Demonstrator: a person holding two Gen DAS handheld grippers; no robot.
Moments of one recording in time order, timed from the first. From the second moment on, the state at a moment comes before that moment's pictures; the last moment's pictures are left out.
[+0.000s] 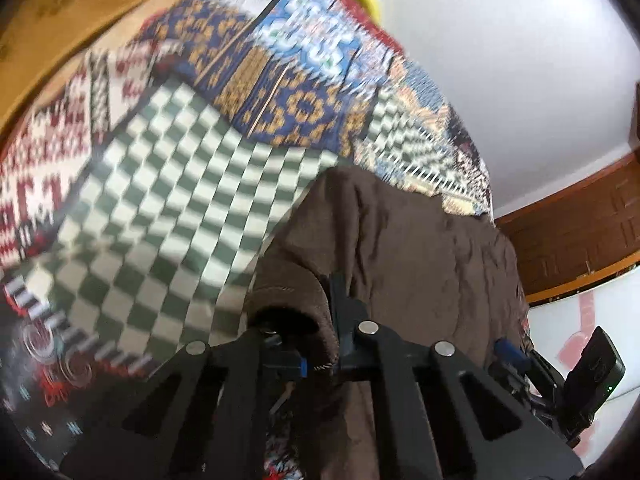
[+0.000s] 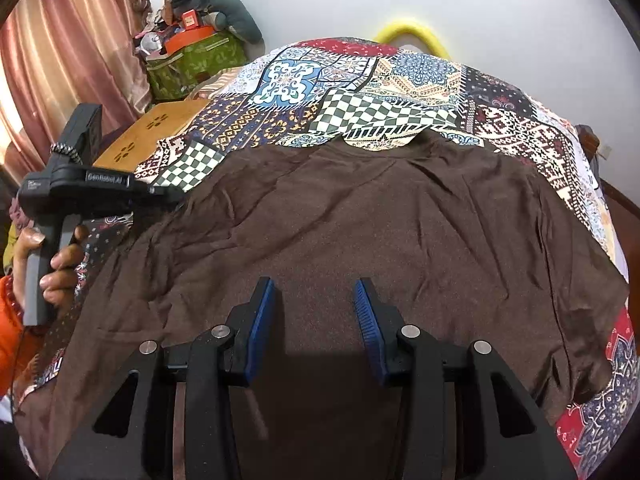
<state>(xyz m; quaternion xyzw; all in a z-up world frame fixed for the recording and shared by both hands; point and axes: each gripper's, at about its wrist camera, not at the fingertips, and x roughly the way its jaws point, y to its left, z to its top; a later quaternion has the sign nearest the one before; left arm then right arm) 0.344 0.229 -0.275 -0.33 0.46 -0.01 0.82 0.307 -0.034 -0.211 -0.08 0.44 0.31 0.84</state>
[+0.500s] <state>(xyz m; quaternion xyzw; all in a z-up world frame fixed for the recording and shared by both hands) 0.344 0.084 -0.195 0.00 0.43 -0.08 0.90 0.304 -0.040 -0.205 -0.07 0.46 0.31 0.83</state>
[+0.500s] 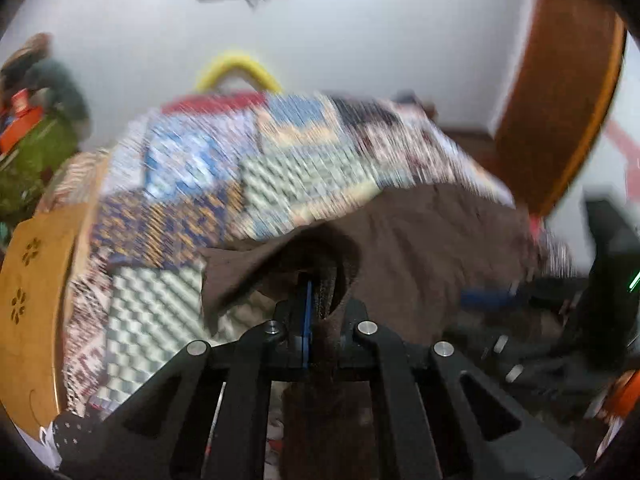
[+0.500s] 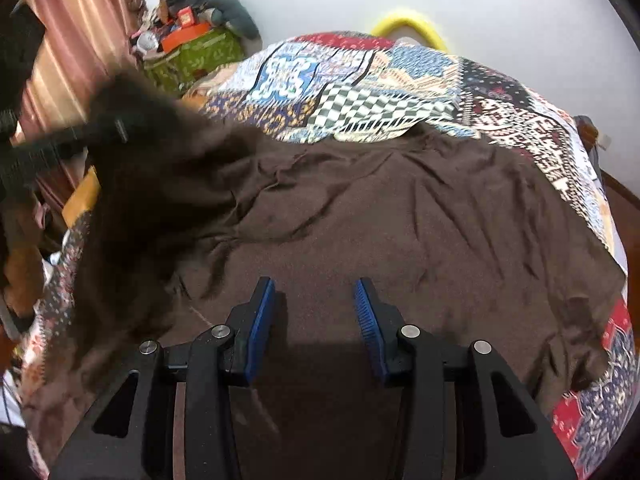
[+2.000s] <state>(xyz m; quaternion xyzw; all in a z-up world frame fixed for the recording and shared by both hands) 0.367 0.271 -0.307 -0.33 0.55 -0.07 0.77 0.318 0.064 -0.236 -0.17 0.46 0.36 0.79</state>
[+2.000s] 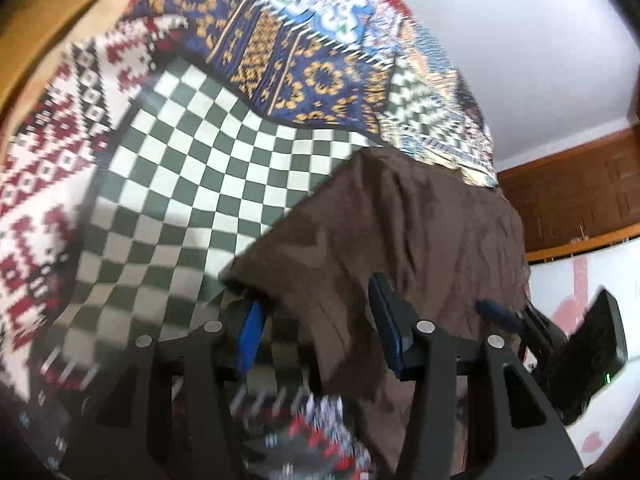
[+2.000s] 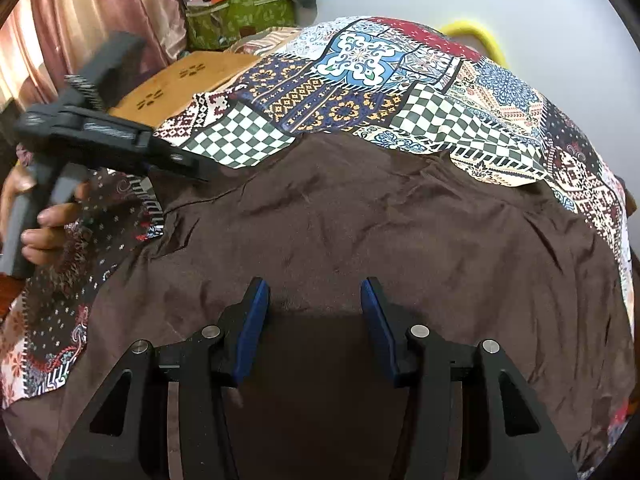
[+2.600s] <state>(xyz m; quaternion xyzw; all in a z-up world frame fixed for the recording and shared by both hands) 0.376 0.213 -0.214 -0.08 0.42 -0.02 0.90 0.325 0.052 -0.230 -0.11 0.48 0.38 0.78</state>
